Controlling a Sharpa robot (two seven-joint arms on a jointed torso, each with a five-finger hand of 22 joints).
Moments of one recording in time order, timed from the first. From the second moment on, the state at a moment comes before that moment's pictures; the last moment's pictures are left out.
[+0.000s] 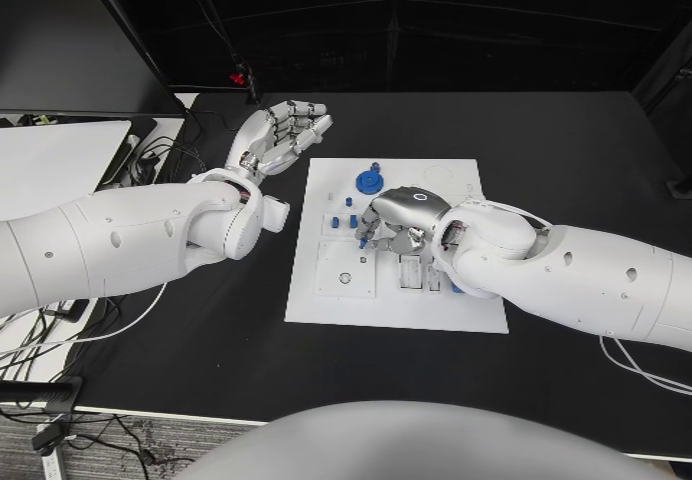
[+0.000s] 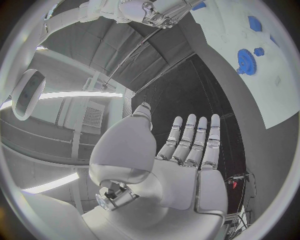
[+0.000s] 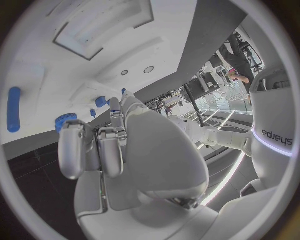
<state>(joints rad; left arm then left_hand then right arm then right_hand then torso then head) 1.30 -0.77 -0.24 1.41 -0.18 -0.54 0.68 1.22 0.02 -0.07 0.29 0.27 0.44 0.16 0.53 0.07 0.52 0.25 0.55 0.07 0.31 0.24 0.69 0.14 0.12 0.51 0.29 0.07 0.66 1.14 -0.63 -0.05 1.53 -1.66 -0.26 -0.08 1.66 -0.04 0.24 0.27 0.06 1.11 0.14 0.15 0.07 1.19 0.08 0.08 0.06 1.47 0.00 1.54 1.31 0.05 1.47 0.11 1.42 1.31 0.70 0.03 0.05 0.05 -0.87</state>
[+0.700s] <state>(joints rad) 1.30 -0.77 -0.24 1.40 -0.18 -0.54 0.68 1.22 0.02 -0.07 0.29 0.27 0.44 0.15 0.53 0.07 0.52 0.25 0.55 0.07 0.31 0.24 0.69 0.14 0.12 0.51 0.29 0.07 0.66 1.12 -0.62 -0.05 1.52 -1.68 -0.19 -0.11 1.66 -0.04 0.24 0.26 0.06 1.11 0.14 0.14 0.07 1.18 0.08 0.08 0.06 1.47 0.01 1.54 1.31 0.05 1.47 0.11 1.41 1.31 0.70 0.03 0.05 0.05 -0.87</state>
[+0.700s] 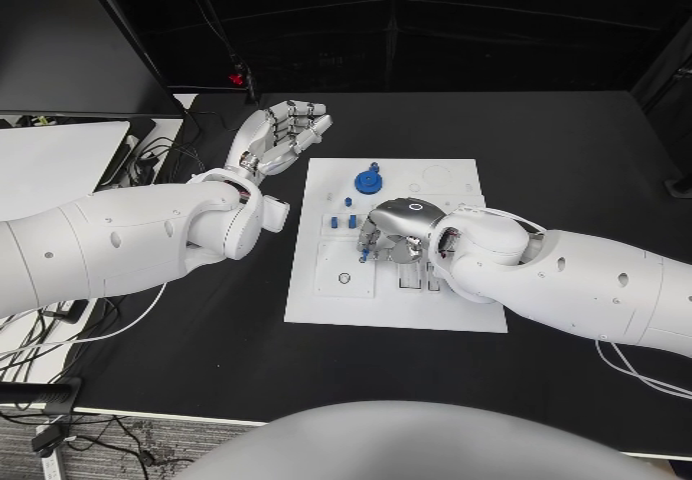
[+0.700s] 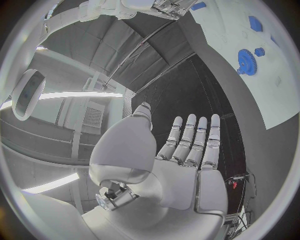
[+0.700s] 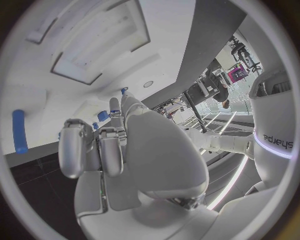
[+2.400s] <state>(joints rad) 1.29 -0.76 -0.24 1.40 -0.18 -0.54 0.68 1.22 0.02 -0.07 0.29 0.27 0.44 0.15 0.54 0.07 0.51 0.25 0.55 0.07 0.31 0.24 0.69 0.13 0.12 0.51 0.29 0.07 0.66 1.11 -0.61 -0.05 1.52 -1.68 -0.18 -0.11 1.64 -0.06 0.25 0.26 0.07 1.07 0.16 0.11 0.07 1.14 0.10 0.07 0.06 1.47 0.02 1.53 1.31 0.05 1.47 0.13 1.40 1.31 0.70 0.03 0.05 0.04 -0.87</state>
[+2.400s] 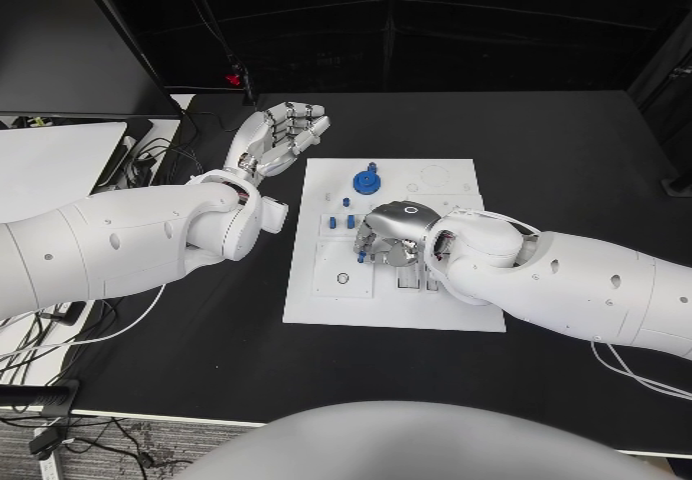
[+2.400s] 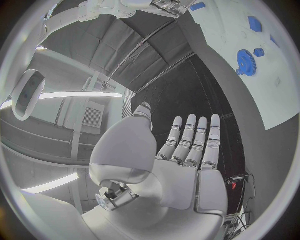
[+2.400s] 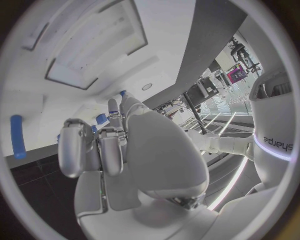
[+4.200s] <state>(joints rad) 1.29 -0.76 -0.24 1.39 -0.18 -0.53 0.68 1.22 0.03 -0.08 0.29 0.27 0.43 0.15 0.54 0.07 0.51 0.25 0.55 0.07 0.31 0.24 0.70 0.13 0.12 0.51 0.29 0.07 0.66 1.19 -0.87 -0.05 1.59 -1.38 -0.42 -0.02 1.51 -0.11 0.13 0.27 0.05 0.91 0.19 0.07 0.07 0.97 0.13 0.11 0.07 1.47 0.05 1.46 1.31 0.05 1.47 0.16 1.39 1.31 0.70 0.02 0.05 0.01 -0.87</state>
